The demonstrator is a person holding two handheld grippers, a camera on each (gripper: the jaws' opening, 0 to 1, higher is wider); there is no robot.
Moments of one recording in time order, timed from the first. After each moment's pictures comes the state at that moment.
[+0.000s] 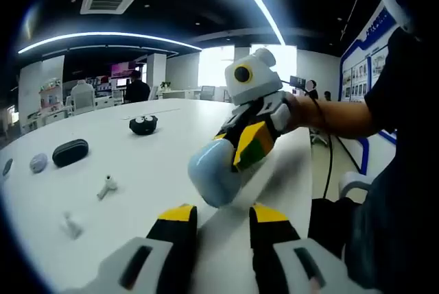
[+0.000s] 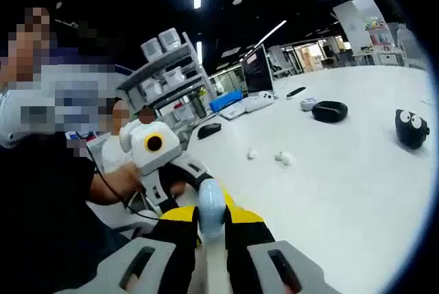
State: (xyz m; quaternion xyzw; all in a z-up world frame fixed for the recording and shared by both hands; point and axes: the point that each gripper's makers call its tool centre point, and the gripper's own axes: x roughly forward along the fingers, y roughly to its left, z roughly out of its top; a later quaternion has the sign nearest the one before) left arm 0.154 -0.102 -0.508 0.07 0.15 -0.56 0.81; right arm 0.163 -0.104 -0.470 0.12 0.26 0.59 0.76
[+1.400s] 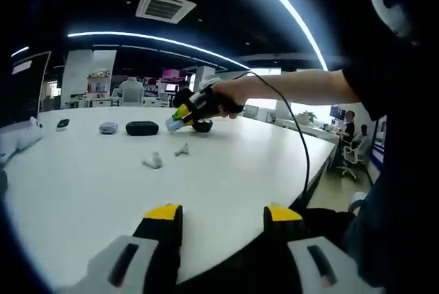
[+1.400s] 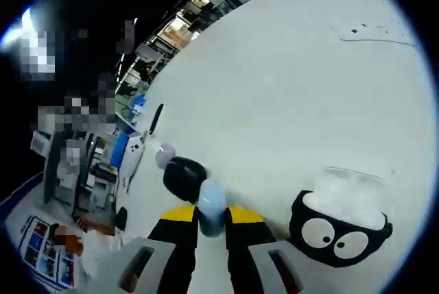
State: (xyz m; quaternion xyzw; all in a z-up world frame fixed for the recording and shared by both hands) left arm 0.134 0.018 -0.503 -0.02 0.14 -0.44 0.89; right arm 0.416 -0.133 -0.495 0.31 0.48 0.27 0.78
